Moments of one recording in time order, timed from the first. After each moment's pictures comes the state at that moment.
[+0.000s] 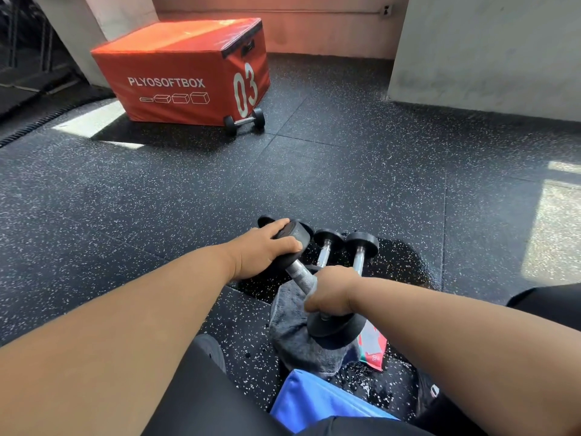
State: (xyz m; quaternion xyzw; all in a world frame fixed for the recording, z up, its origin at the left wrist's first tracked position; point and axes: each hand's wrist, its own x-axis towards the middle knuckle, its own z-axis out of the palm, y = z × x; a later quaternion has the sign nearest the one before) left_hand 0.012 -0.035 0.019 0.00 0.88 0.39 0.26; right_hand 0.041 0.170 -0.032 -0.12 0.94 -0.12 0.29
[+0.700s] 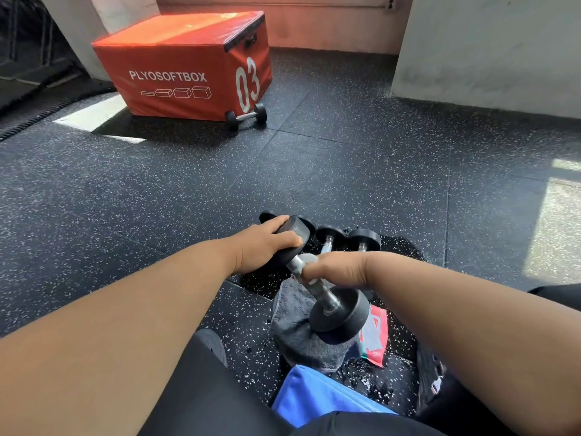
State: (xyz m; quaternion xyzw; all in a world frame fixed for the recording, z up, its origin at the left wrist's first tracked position) left_hand 0.013 -0.034 0.025 -0.01 0.88 0.38 0.28; right_hand 0.029 0.178 0.003 -0.12 0.80 -0.42 0.42
